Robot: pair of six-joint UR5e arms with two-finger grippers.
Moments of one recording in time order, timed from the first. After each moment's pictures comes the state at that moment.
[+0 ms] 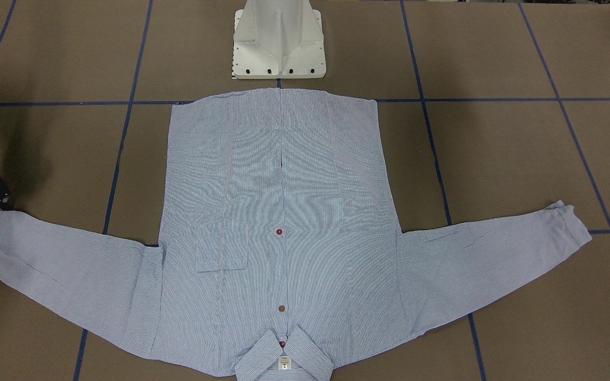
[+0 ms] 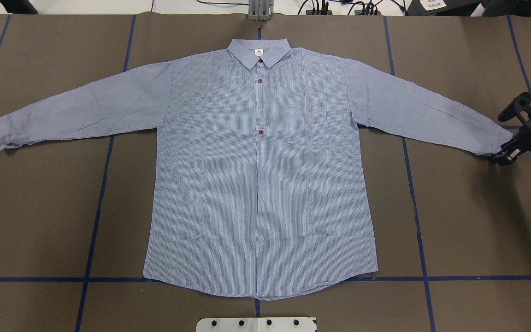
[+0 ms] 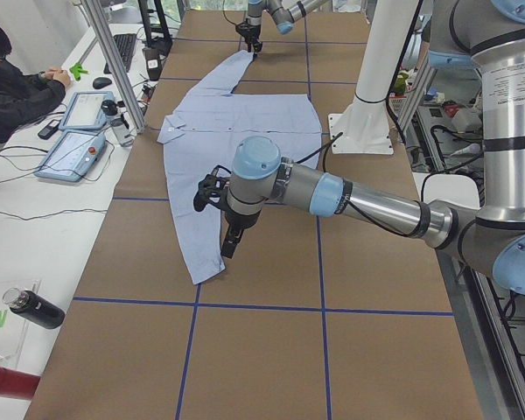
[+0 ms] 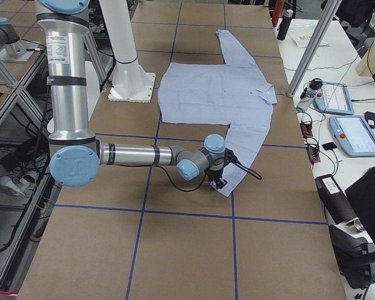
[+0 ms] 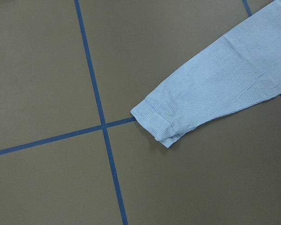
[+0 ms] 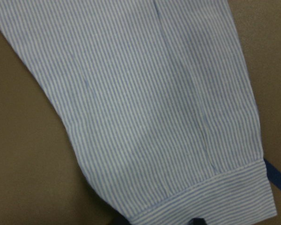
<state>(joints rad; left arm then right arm) -1.60 -1.43 -2.00 -1.60 -2.39 0.05 1.05 -1.54 1.43 -0.94 2.14 0.01</state>
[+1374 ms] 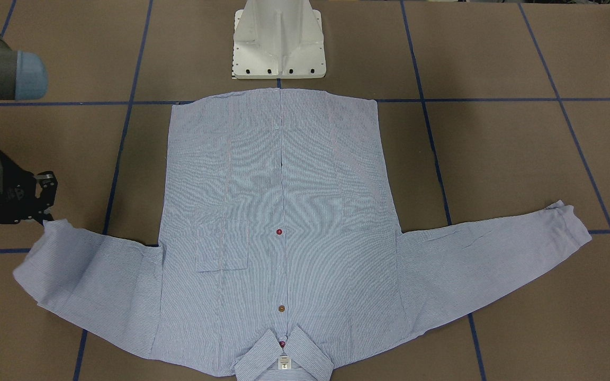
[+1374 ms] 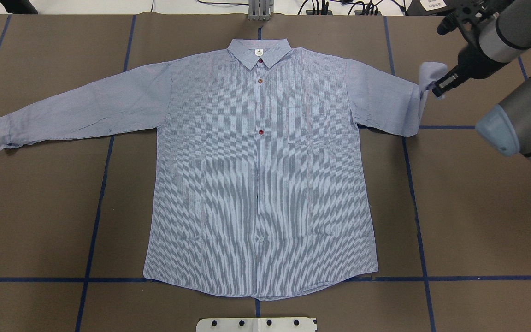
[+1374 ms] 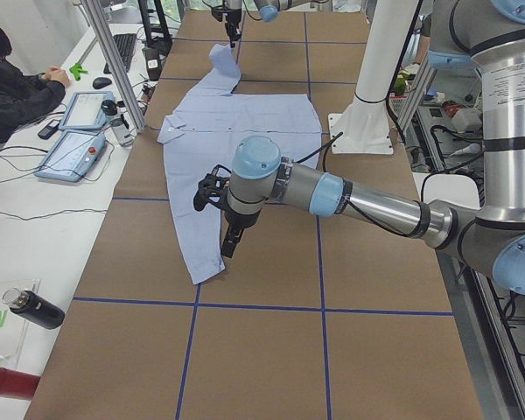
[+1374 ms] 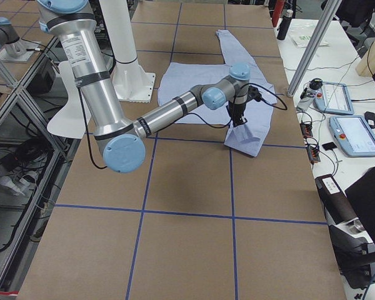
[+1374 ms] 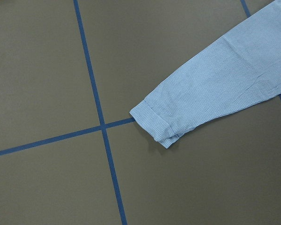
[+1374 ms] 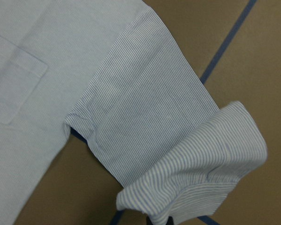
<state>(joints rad) -1.60 -1.43 -2.00 -1.60 -2.39 0.05 1.04 -1.17 1.72 -1.48 2.17 0.24</state>
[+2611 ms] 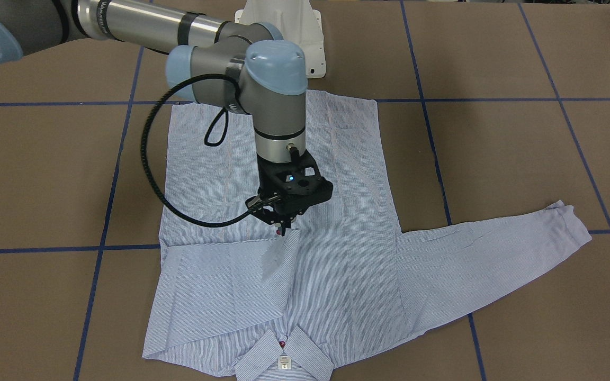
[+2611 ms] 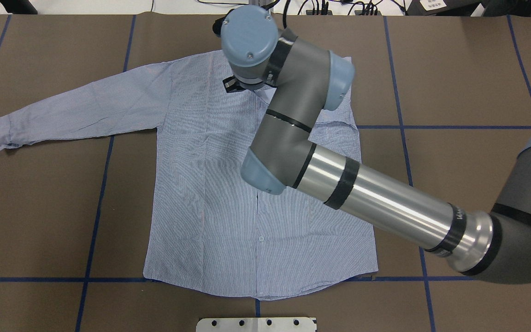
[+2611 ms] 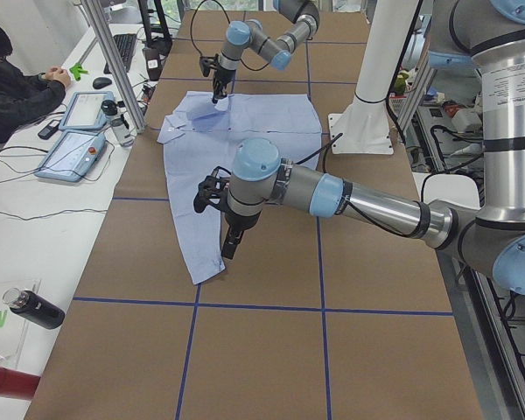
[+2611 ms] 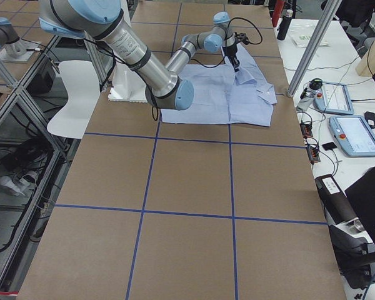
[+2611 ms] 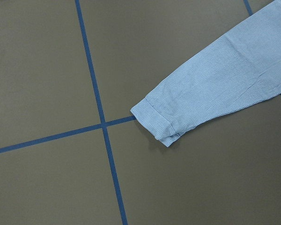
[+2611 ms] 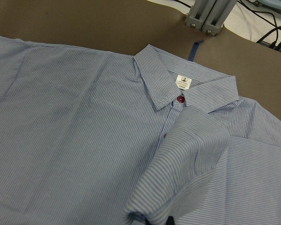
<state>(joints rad) -1.60 -1.42 -1.99 -1.60 -2.39 0.04 0.60 -0.51 1.27 -1.49 1.58 0.81</state>
